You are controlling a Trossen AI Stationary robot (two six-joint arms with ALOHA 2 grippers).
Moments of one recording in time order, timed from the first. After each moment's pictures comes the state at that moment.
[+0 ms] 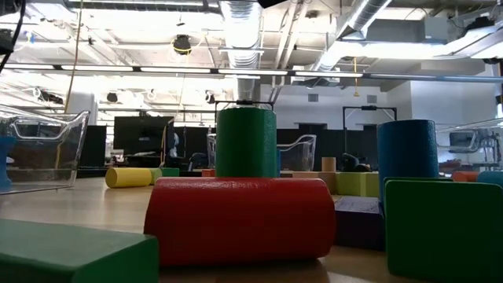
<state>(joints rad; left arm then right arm) -1.05 1.10 0.81 -1.21 -0.34 -1.12 0.65 1.94 1.52 -0.50 1.10 0.08</state>
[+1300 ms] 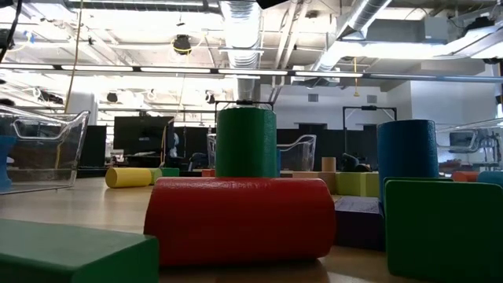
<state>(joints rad) -1.05 1.17 0.86 -1.16 -0.33 -1.10 0.65 1.94 1.52 -0.50 1.10 0.08</state>
